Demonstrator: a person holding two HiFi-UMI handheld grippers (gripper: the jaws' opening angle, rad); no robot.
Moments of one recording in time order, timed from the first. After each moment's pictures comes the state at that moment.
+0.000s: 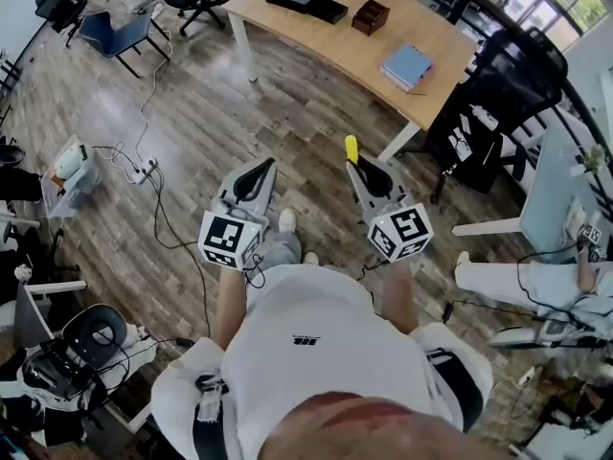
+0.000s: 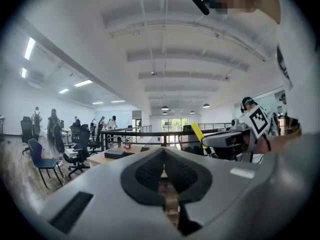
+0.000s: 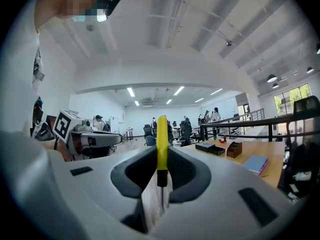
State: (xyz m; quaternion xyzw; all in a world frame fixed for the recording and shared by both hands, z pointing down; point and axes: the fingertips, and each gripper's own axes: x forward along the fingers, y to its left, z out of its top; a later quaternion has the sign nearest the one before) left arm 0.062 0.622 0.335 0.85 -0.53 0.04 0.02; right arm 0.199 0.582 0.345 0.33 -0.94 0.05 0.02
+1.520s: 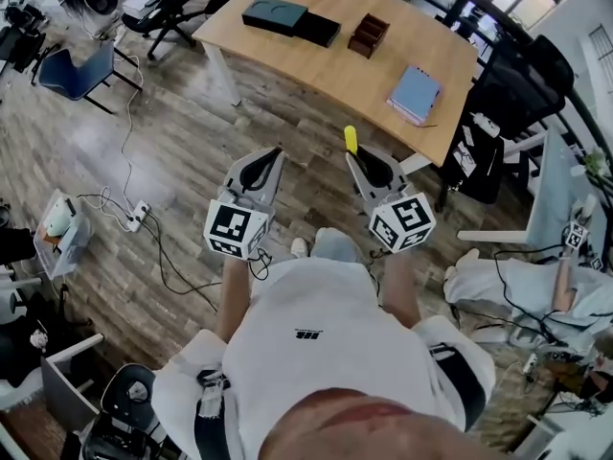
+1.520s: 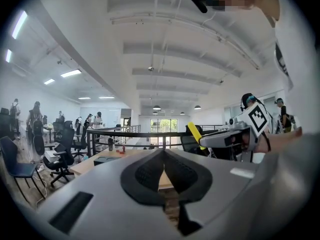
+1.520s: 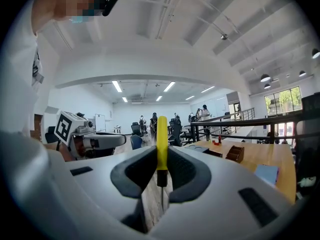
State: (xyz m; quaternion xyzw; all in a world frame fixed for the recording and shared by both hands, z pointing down) left arm -0.033 0.357 0.349 0.89 -0.46 0.04 0.03; right arm 0.094 0.341 0.355 0.39 -0.92 0.07 0.04
